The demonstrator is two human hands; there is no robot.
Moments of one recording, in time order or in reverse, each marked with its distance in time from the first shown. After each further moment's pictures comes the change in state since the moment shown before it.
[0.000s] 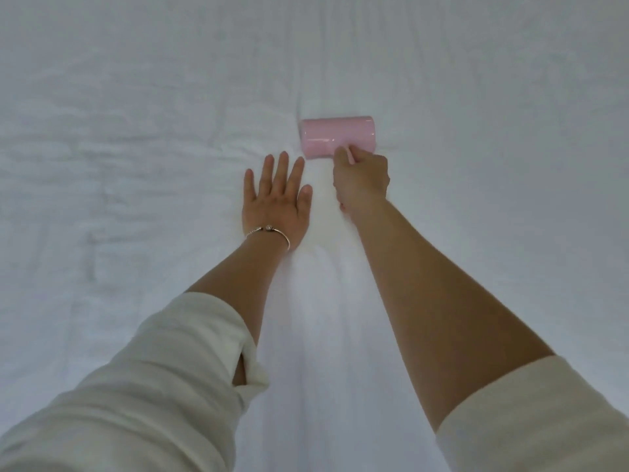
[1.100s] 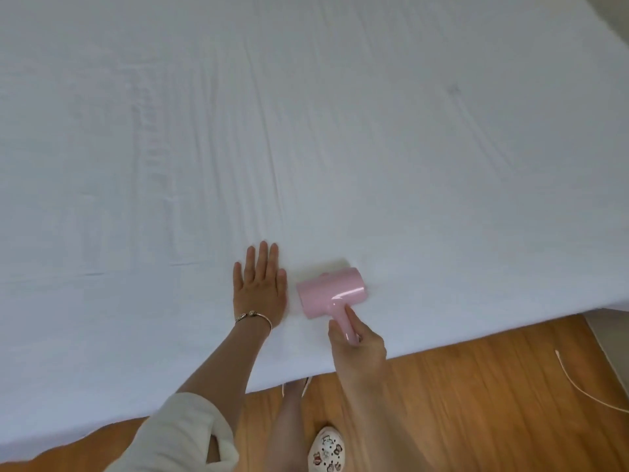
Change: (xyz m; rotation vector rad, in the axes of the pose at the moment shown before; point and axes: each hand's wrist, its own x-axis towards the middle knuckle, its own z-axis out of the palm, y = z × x) left_hand -0.535 0.043 0.020 -0.051 -0.195 -0.003; right_hand -0.569 0.306 -0.219 0.182 0.057 0.320
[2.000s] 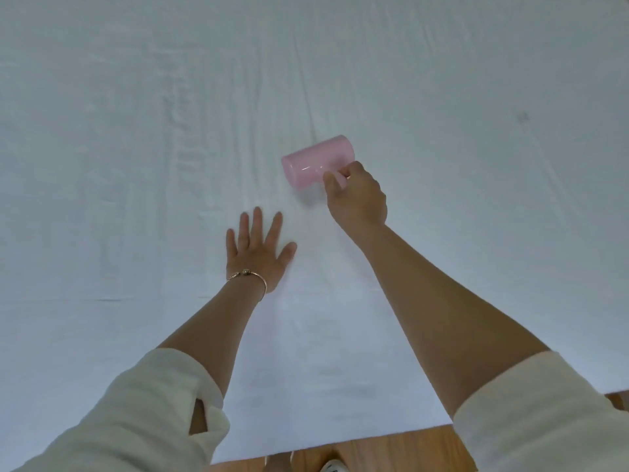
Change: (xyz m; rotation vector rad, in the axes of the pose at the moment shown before) left_hand 0.124 -0.076 -0.056 0.007 -0.112 -0.040; right_hand 0.144 -0.237 0.152 -0.643 -0.004 -0.503
